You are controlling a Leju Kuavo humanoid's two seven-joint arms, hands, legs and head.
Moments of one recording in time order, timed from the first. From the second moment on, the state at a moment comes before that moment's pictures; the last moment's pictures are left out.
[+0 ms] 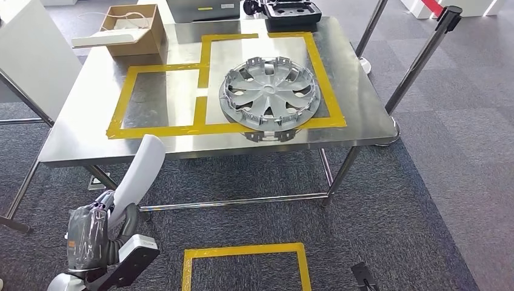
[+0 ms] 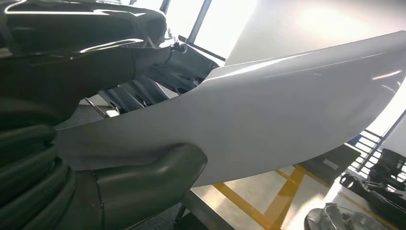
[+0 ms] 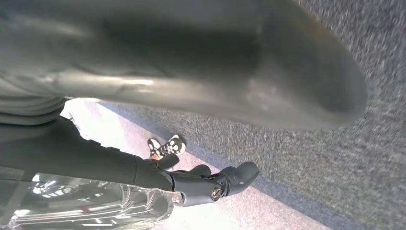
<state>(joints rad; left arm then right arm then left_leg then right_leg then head) 0.14 0.07 -0.20 -1.66 -1.12 0.33 -0.25 -0.13 0.07 -0.70 -0.21 1.28 -0.22 0.11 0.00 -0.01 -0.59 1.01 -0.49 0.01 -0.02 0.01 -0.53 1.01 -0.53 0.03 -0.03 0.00</state>
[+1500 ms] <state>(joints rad) 0.17 0.04 -0.18 -1.69 -1.17 0.31 -0.24 -0.14 0.08 -0.70 -0.21 1.28 -0.22 0.10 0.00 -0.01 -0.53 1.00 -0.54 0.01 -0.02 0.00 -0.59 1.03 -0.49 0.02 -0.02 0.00</state>
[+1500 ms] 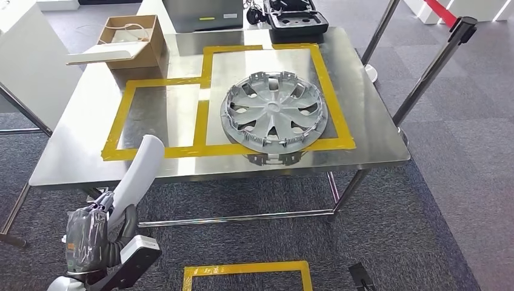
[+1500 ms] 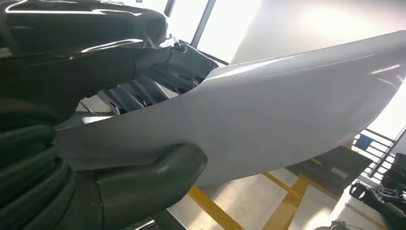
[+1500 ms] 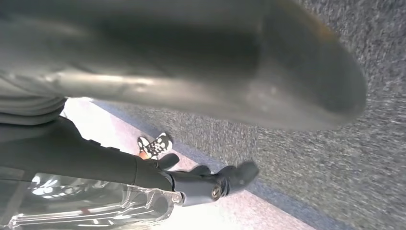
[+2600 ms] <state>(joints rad) 0.18 0.04 -0.18 -1.73 -1.17 0.30 -0.22 -0.14 0.07 -0.69 -0.21 1.29 -0.22 0.11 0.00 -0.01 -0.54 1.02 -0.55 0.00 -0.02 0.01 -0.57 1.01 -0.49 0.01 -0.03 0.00</state>
